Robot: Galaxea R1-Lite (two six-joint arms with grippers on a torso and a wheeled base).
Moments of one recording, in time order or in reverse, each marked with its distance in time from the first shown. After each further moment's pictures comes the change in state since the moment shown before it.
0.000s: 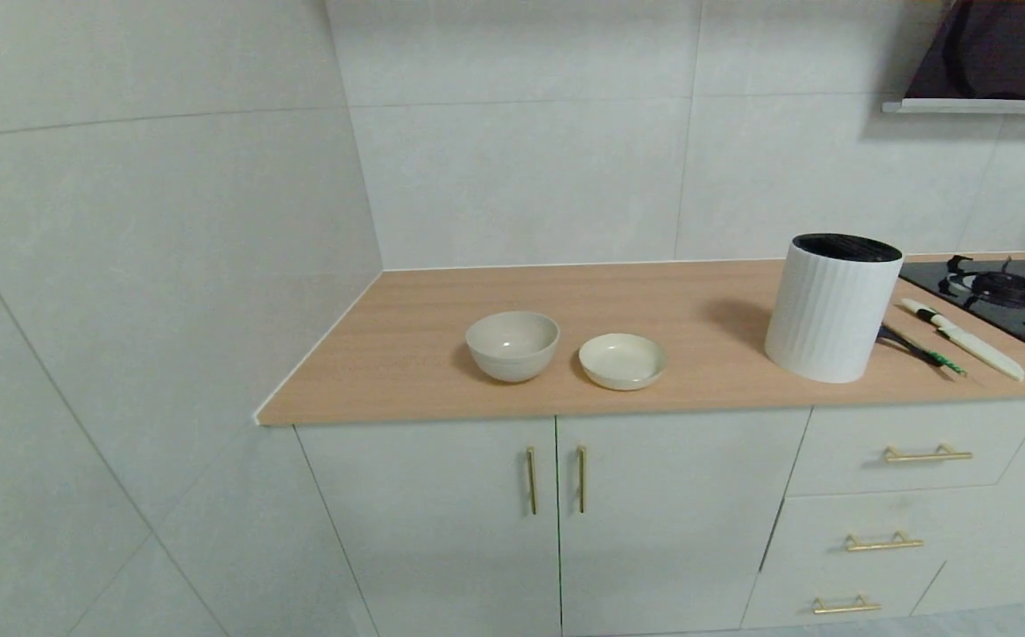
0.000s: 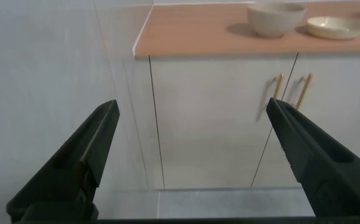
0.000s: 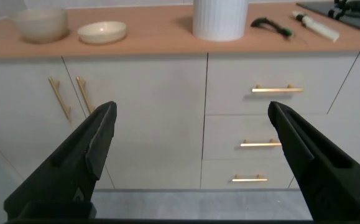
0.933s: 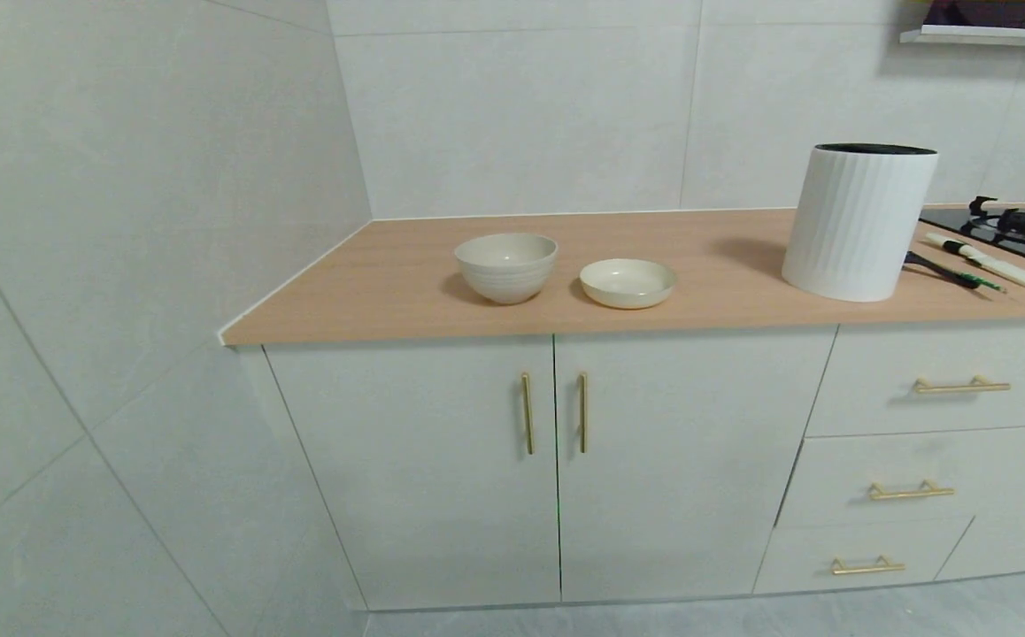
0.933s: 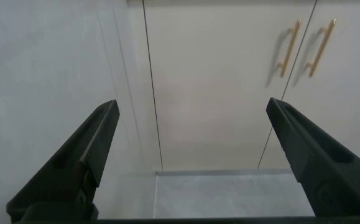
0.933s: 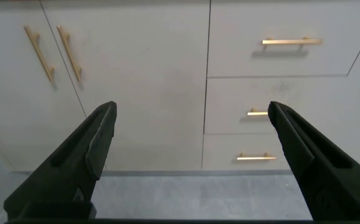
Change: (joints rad) left arm 0.000 0.000 0.000 0.000 0.000 0.000; right arm 0.000 0.000 0.000 0.000 0.000 0.000
